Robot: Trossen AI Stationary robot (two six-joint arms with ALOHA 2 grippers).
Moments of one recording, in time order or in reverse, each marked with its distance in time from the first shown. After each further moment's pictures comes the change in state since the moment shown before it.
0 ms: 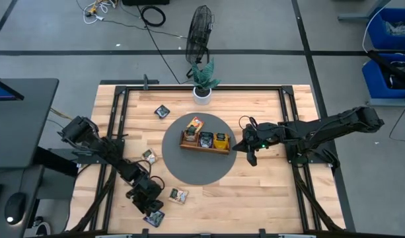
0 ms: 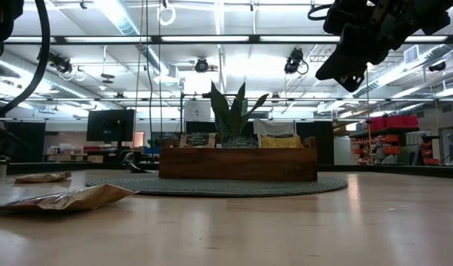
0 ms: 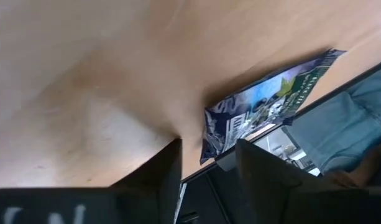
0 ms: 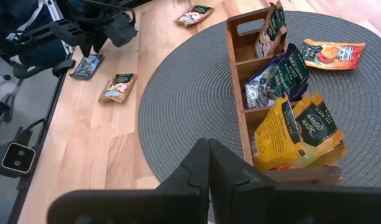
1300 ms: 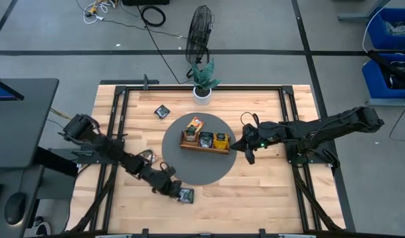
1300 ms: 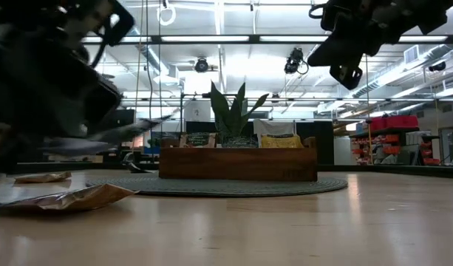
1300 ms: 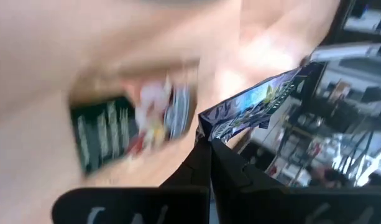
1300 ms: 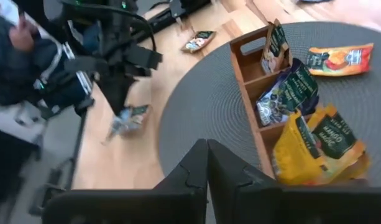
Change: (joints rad) left arm 0.140 -0.014 -0.001 0.308 -0.548 0.002; right arm 0.000 0.000 0.000 0.093 0.010 0.162
